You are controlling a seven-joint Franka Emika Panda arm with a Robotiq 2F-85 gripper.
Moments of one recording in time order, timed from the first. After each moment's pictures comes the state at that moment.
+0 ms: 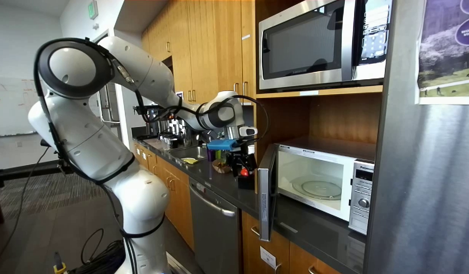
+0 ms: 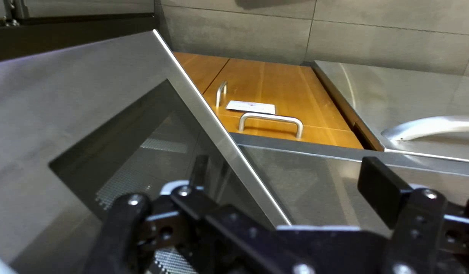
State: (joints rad) arm -0.16 -0.59 -0.02 -2.67 -0.18 2.18 0.06
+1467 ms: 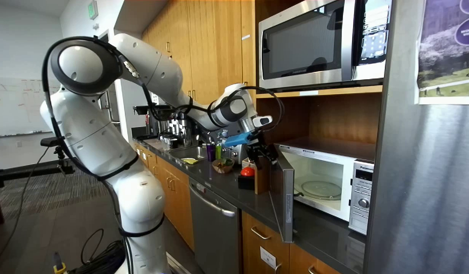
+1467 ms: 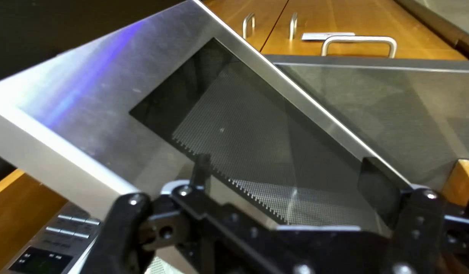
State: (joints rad) arm -0.27 -0.50 -0.03 -2.56 -0.37 2.32 0.17
